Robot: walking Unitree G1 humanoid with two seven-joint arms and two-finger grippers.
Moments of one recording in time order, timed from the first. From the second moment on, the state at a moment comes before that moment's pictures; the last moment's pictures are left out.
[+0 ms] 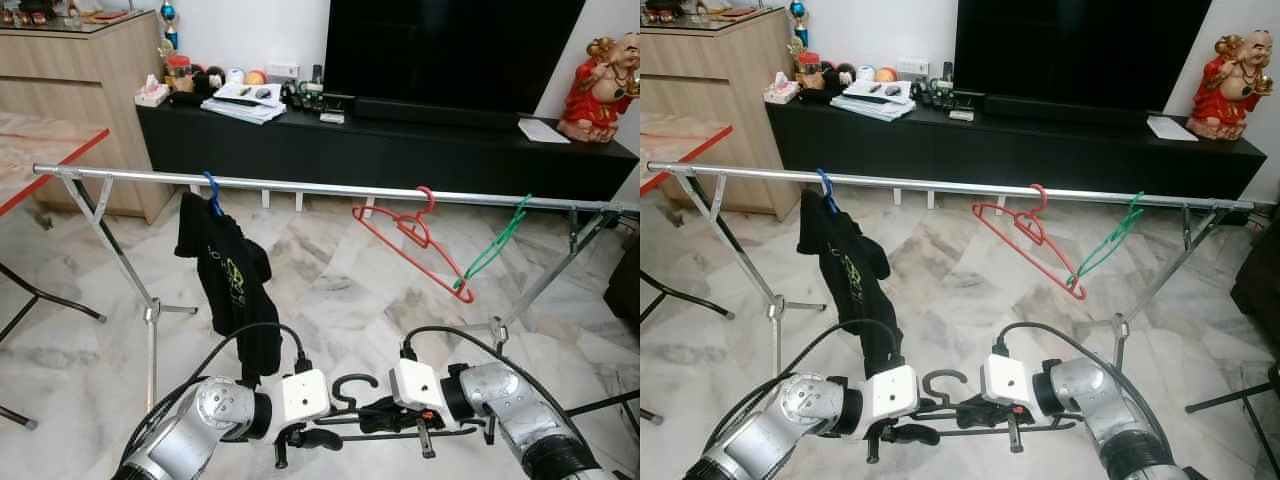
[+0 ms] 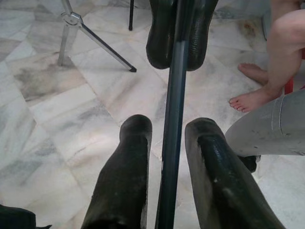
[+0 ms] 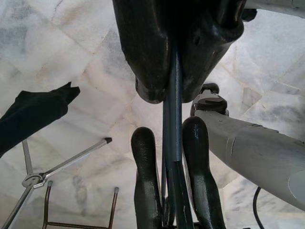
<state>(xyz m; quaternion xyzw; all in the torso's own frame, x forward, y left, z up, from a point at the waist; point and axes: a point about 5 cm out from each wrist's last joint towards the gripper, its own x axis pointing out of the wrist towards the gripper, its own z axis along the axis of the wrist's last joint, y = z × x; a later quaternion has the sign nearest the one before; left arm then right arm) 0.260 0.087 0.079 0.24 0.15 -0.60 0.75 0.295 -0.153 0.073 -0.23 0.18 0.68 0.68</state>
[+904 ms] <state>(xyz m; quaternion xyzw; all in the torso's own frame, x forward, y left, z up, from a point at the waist) 0.257 0.086 0.077 0.20 0.15 -0.60 0.76 0.295 -0.155 0.070 -0.22 0.19 0.67 0.68</state>
